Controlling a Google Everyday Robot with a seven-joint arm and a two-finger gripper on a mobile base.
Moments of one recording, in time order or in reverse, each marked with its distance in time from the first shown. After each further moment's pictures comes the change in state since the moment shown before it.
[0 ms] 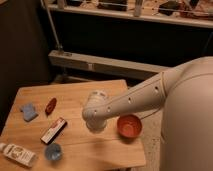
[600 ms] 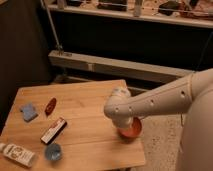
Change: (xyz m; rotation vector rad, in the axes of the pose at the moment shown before) arm 0.023 -0.169 -0.028 0.278 -0.006 0.293
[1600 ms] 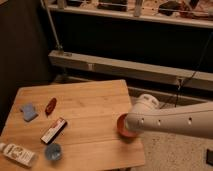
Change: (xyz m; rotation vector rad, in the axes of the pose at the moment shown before) arm 0.019 0.020 -0.019 -0.302 -0.062 -0.027
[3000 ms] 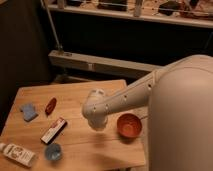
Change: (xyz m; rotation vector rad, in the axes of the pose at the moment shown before) arm -0.010 0.132 0.074 0.103 0.131 -0.247
